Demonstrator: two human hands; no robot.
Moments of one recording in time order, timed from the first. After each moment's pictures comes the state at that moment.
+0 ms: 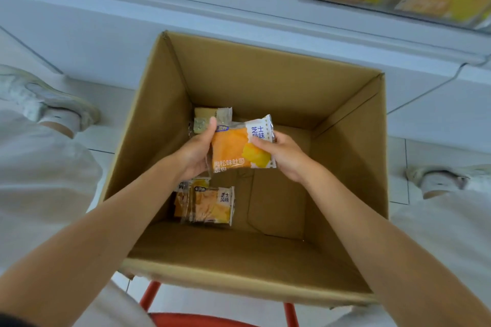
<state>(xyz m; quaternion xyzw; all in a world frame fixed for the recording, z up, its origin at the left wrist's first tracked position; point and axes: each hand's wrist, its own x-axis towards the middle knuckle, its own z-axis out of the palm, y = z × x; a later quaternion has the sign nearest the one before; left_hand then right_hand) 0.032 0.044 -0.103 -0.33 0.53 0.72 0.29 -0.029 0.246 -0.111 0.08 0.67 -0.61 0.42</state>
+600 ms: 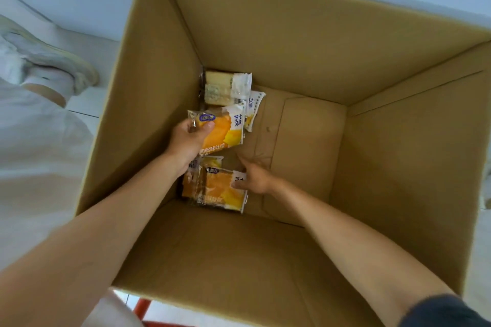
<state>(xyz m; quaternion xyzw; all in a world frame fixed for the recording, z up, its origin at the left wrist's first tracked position) 0.052 0.011 -0.191 -0.47 0.65 0.59 0.13 0.033 0.197 -0.260 -0.17 0.77 -0.23 0.57</state>
